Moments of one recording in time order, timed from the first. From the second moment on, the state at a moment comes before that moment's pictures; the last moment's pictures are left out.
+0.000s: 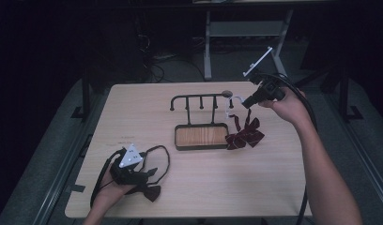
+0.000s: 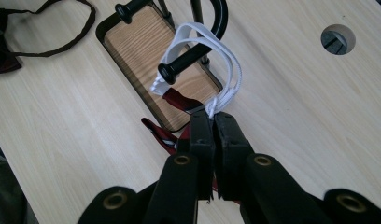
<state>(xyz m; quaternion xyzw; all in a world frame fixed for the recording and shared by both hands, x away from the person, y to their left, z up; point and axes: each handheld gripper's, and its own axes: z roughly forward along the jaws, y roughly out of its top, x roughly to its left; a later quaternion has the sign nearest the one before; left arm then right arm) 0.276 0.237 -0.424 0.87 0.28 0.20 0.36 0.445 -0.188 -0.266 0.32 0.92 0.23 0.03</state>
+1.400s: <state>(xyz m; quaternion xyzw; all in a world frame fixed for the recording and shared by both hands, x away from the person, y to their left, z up) 0.277 0.235 -0.425 0.87 0.28 0.20 0.36 0.433 -0.200 -0.297 0.30 0.92 0.25 0.00</state>
